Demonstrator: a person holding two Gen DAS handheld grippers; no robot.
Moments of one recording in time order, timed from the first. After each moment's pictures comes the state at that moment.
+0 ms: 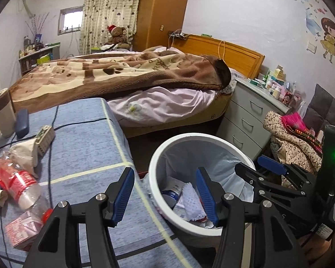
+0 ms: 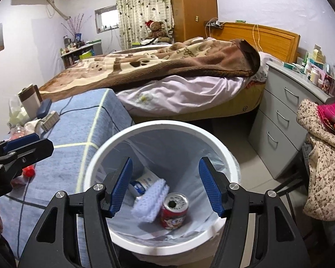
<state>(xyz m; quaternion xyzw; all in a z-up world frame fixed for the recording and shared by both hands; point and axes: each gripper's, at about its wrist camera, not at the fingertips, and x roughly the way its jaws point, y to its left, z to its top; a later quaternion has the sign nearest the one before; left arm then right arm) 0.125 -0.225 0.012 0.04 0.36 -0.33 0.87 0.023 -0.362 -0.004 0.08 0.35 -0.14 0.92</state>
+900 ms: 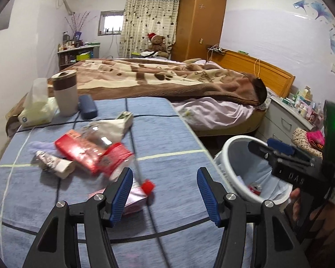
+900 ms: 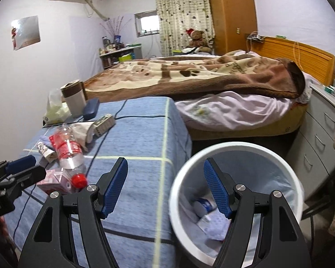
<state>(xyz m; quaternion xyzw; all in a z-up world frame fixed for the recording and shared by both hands) 0.118 -0.068 0.010 0.01 0.34 -0.22 0.91 0.064 -0.278 0.007 0.07 0.32 -0.03 0.94</state>
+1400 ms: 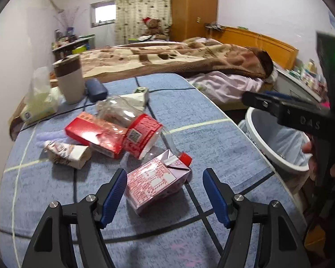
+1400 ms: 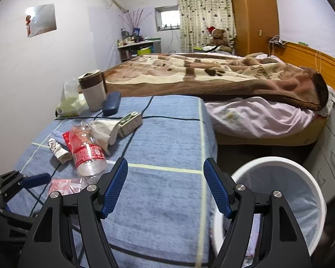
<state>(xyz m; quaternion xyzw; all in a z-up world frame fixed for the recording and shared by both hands) 0.140 -0.044 -0.029 0.08 0.38 -0.23 0.89 0.098 -0.235 0.006 0.05 0.33 0.03 0.94</state>
